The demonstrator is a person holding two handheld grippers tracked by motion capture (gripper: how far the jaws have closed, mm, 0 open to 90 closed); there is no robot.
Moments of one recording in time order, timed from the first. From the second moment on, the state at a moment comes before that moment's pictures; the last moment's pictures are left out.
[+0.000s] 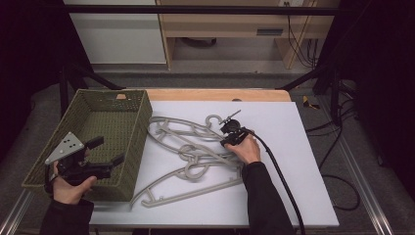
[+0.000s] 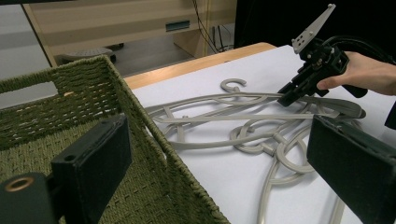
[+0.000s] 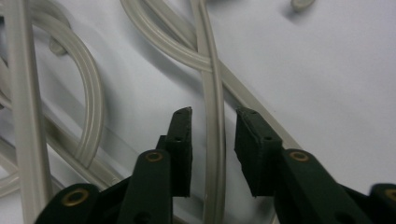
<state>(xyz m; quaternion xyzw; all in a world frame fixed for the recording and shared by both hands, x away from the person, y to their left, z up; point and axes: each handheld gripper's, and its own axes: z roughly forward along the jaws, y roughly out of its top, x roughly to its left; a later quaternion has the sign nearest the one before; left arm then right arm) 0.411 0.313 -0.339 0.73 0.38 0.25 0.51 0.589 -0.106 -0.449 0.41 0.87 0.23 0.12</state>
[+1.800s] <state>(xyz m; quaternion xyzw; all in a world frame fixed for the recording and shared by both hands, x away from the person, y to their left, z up) 0.403 0.301 -0.330 0.74 0.35 0.24 0.52 0.512 -0.169 -0.356 0.32 0.87 0.34 0.15</state>
